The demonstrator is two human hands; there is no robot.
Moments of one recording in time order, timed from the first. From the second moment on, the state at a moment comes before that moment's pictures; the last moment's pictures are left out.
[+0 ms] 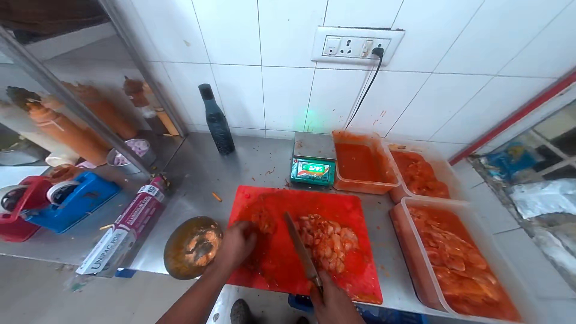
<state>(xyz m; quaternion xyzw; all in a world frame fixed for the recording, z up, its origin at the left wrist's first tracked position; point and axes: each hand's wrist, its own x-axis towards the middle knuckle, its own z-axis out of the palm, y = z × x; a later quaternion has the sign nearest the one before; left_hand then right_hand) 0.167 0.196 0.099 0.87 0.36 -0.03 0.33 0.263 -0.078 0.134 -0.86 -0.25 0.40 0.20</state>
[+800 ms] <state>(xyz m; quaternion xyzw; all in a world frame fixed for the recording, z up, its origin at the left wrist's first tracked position) 0.190 0.208 0.089 0.75 0.51 0.02 0.42 0.252 -0.018 0.129 -0.86 -0.29 0.42 0.05</state>
